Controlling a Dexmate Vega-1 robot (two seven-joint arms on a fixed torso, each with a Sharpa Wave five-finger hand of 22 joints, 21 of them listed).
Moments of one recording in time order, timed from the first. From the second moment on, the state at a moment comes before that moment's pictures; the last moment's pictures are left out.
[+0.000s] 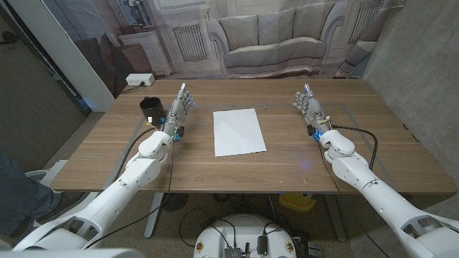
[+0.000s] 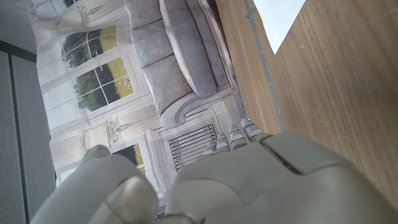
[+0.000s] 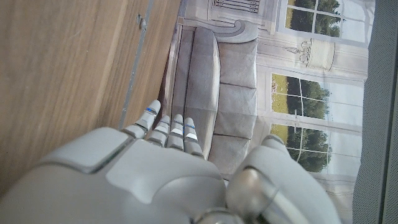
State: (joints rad) left arm 0.87 0.50 0.34 -1.32 -0.64 -0.29 -0.04; left_hand 0.38 -0.08 0.06 0.12 0.30 -0.17 0.06 0.20 0.18 -0.12 0.01 0.21 0.18 -0.15 0.01 0.19 0.18 -0.17 -0.03 0.34 0.17; right arm -0.87 -0.45 -0.31 -1.29 0.61 0.29 0.06; right_hand 0.30 -0.06 0.12 0.08 0.22 0.16 0.07 0.20 0.18 0.16 0.07 0.21 0.18 0.08 0.01 0.19 0.18 0.03 -0.03 0.57 0.17
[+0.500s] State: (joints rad) left arm 0.87 0.45 0.27 -1.32 -0.59 -0.26 -0.09; left_hand 0.39 -0.07 0.06 0.12 0.30 -0.17 0.06 0.20 0.18 -0.11 0.01 0.21 0.18 -0.14 0.01 0.19 0.18 -0.17 -0.03 0.34 0.17; right arm -0.91 -0.34 -0.18 -1.31 0.49 0.26 0.11; right_hand 0.30 -0.06 0.12 0.08 0.22 0.17 0.06 0.20 0.18 0.17 0.07 0.21 0.18 0.09 0.01 0.19 0.18 0.04 -0.04 0.57 0.17
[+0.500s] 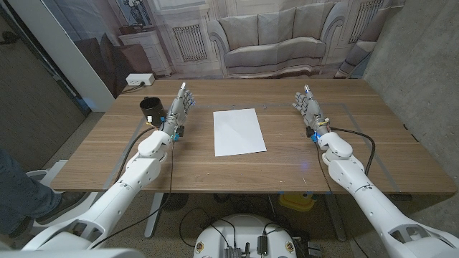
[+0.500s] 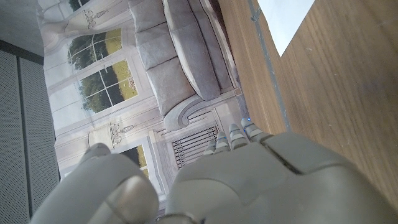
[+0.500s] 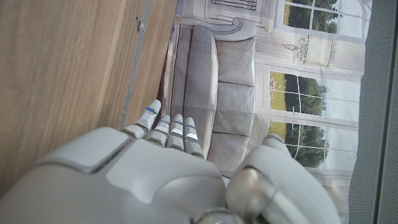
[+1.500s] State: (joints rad) left arm 0.90 0.44 0.25 -1.40 -0.48 -0.27 -0.11; left_hand 0.42 -0.05 0.07 0.11 0.31 -0.13 0.05 0.21 0.18 -0.06 -0.01 0.22 0.18 -0.10 0.00 0.20 0.18 -0.17 -0.03 0.33 0.17; right arm -0.96 -0.27 -0.08 -1.36 0.40 0.23 0.14; right_hand 0.30 -0.06 0.12 0.08 0.22 0.18 0.07 0.20 0.18 0.17 0.07 0.21 0.18 0.09 0.01 0.19 0.18 0.05 -0.04 0.55 0.17
